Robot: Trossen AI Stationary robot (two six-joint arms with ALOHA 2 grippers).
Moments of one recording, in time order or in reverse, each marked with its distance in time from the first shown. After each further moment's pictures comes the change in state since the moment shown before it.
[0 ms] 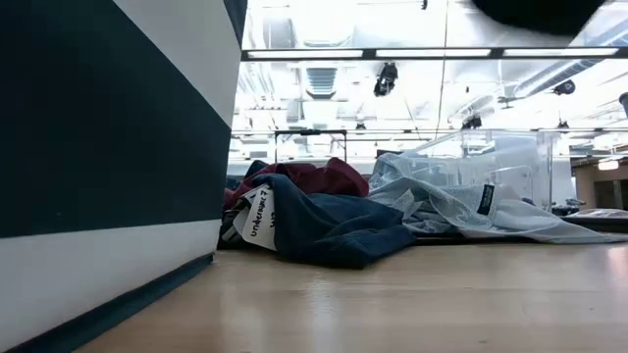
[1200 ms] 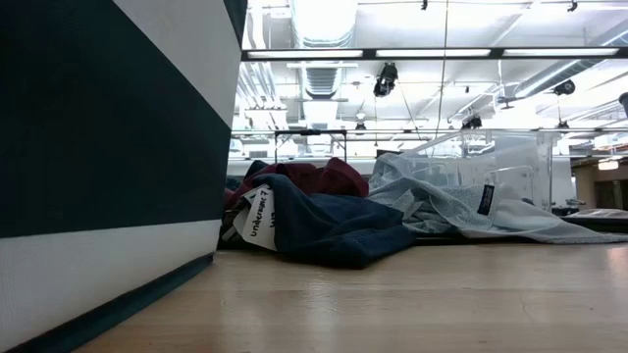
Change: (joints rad) left arm 0.000 0.000 0.000 -0.001 0.000 0.000; right arm 0.364 -0.169 -0.645 0.015 -0.398 1.018
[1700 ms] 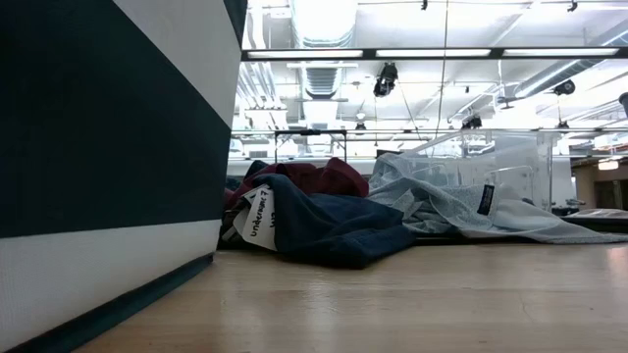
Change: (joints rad) left arm 0.000 0.000 0.000 0.000 0.000 0.000; right arm -0.026 0.000 -0.077 0.003 0.008 0.006
